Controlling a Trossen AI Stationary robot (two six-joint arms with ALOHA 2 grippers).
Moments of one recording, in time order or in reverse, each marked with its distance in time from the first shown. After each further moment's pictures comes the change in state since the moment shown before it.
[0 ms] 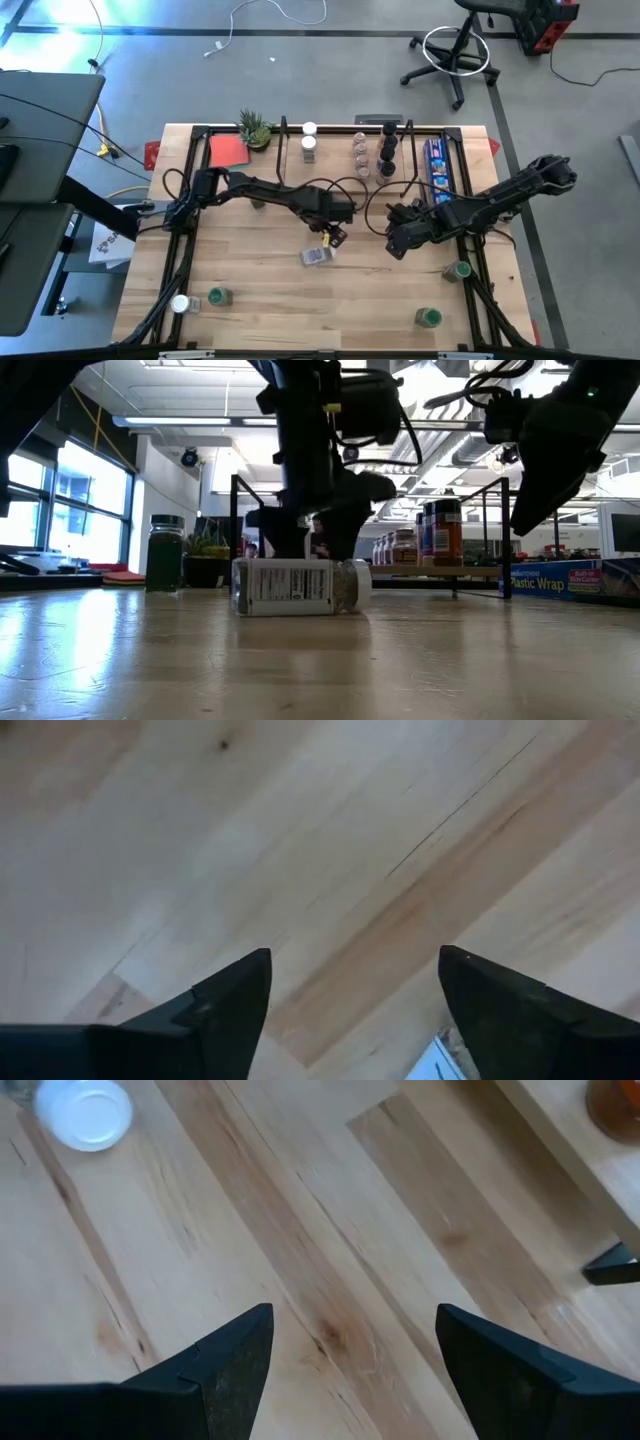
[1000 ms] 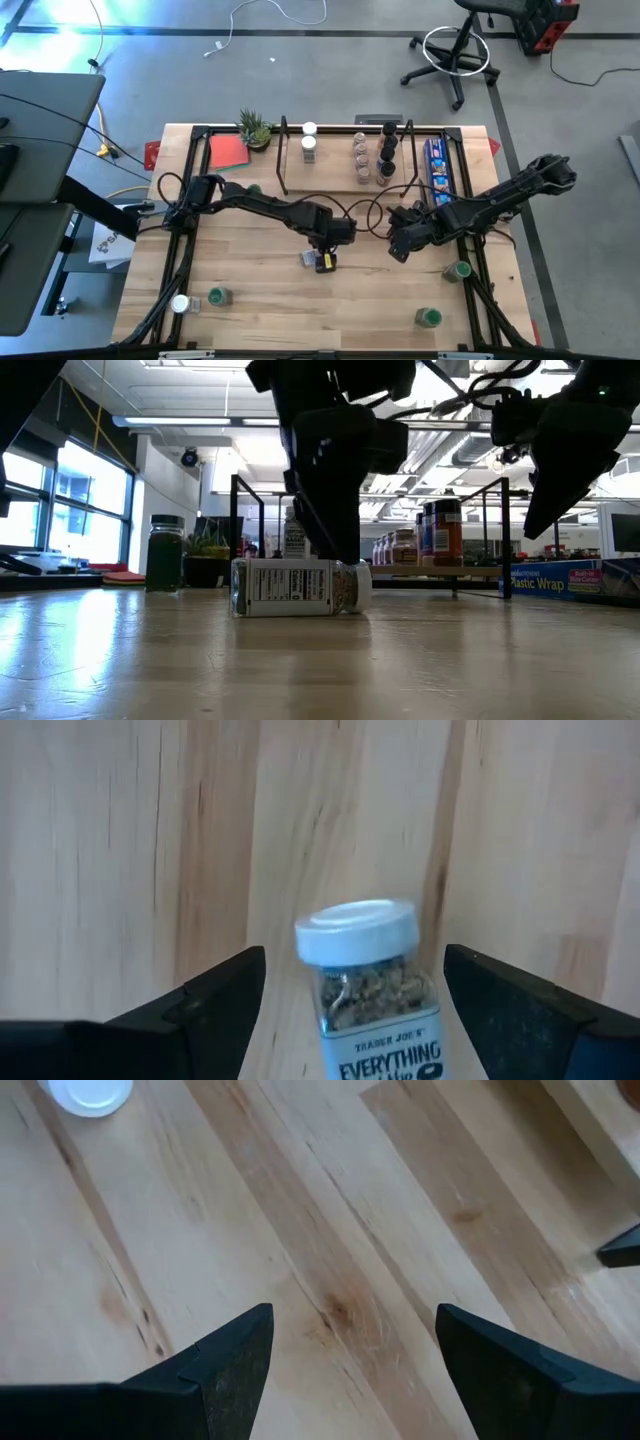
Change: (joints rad) left arm -0.113 -0.024 0.001 0.107 0.092 0.593; right arm 0.023 0.000 -0.001 -0.023 -0.032 0.003
